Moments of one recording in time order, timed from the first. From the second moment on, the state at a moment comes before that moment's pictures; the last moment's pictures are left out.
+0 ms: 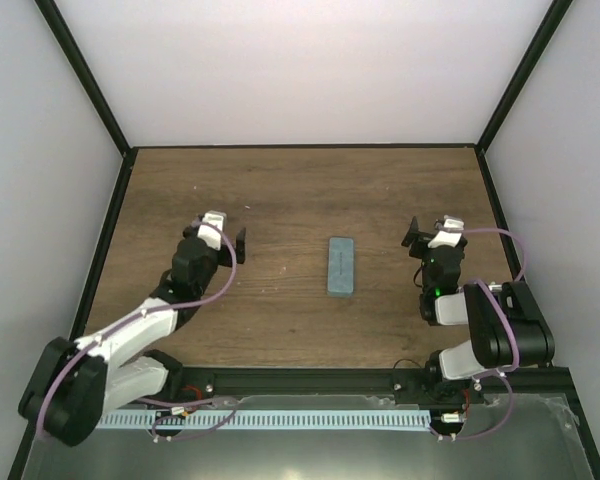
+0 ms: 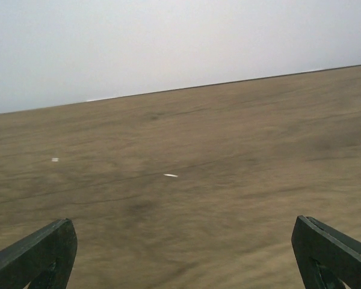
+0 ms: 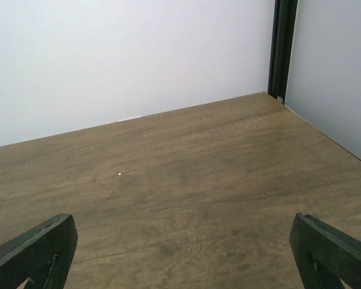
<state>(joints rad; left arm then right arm) -0.50 1.03 0.37 0.40 -0.23 -0.08 0.05 1.46 0.21 1.13 0.23 0.16</state>
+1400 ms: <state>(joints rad) 0.03 1.55 0.29 1.06 -0.04 -0.01 0.09 1.53 0.17 1.31 0.10 0.01</state>
